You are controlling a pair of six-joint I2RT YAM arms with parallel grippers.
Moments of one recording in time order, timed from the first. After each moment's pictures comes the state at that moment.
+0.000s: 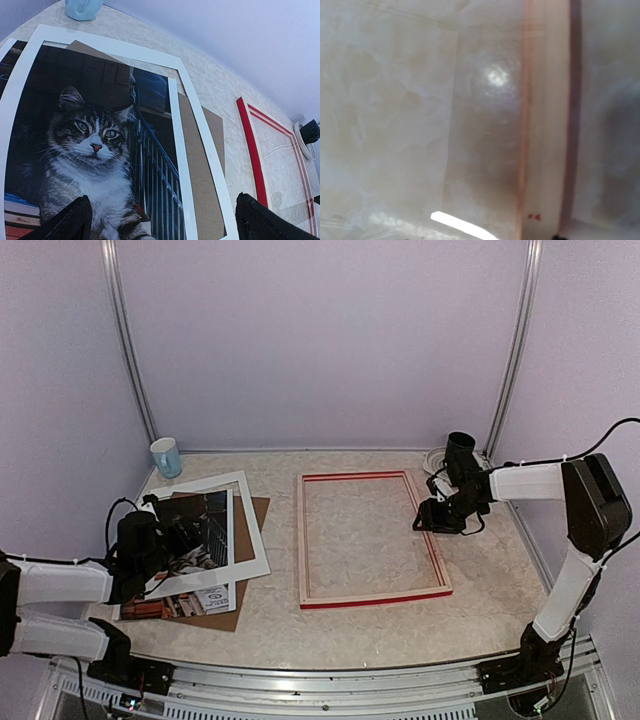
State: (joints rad) left arm -0.37 1.12 0.24 0.46 -0.21 -0.65; right arm 0.31 1.76 1.07 -0.38 -0.23 0.29
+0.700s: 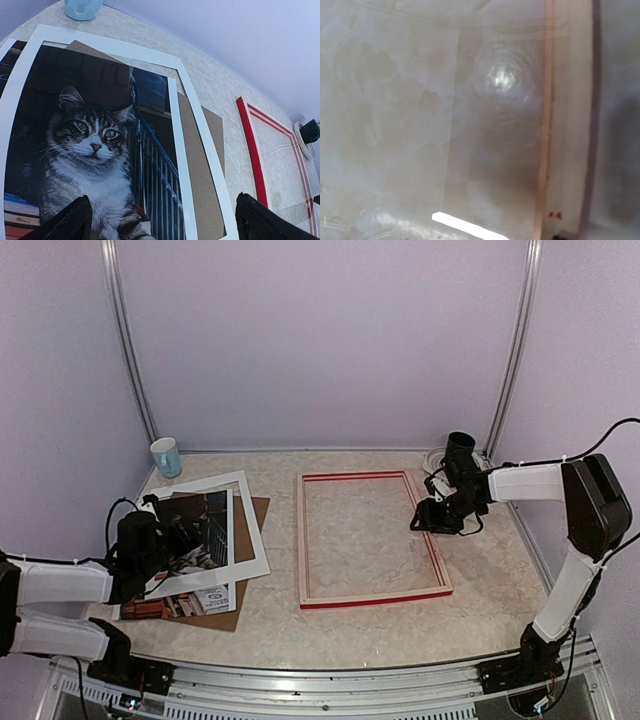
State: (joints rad) left arm -0.37 1.12 0.24 0.46 -0.21 -0.65; right arm 0.33 1.75 1.07 -0.37 -0.23 0.31
